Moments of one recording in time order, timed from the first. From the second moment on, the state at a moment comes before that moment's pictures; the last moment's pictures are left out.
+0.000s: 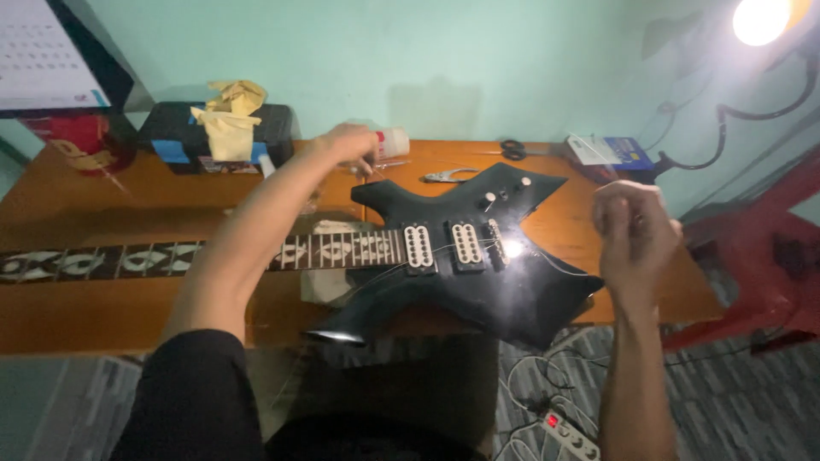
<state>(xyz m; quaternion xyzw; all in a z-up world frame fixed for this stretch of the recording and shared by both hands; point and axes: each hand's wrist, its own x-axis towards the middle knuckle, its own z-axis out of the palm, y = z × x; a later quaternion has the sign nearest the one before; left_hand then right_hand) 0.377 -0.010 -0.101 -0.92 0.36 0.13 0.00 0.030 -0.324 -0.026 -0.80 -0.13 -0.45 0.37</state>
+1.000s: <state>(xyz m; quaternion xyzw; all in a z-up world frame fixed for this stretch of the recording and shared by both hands) 0.301 0.090 -0.127 -0.93 0.27 0.22 -0.15 0.023 -0.341 -0.019 -0.77 -0.11 -0.59 0.23</state>
